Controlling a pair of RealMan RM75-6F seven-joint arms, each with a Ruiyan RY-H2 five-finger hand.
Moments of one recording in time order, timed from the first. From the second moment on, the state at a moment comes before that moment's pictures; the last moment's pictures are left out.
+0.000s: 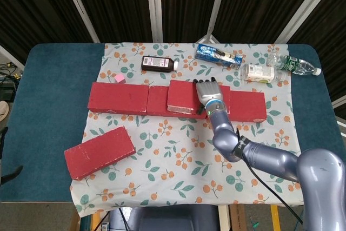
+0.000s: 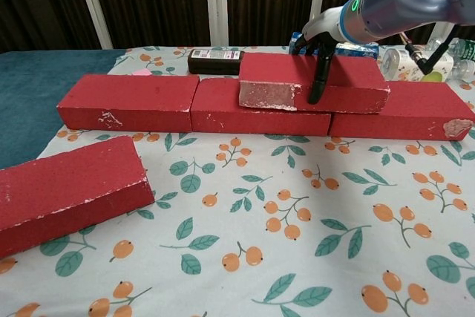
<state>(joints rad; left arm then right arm) 0.03 -1.13 -0.07 -1.77 1.42 1.63 0.35 1.27 -1.49 0.32 -1.31 0.13 0.76 -1.02</state>
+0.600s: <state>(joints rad) 0.03 -1.14 -0.07 -1.77 1.42 1.63 0.37 1.29 -1.50 0.26 -1.27 0.12 0.72 -0.97</state>
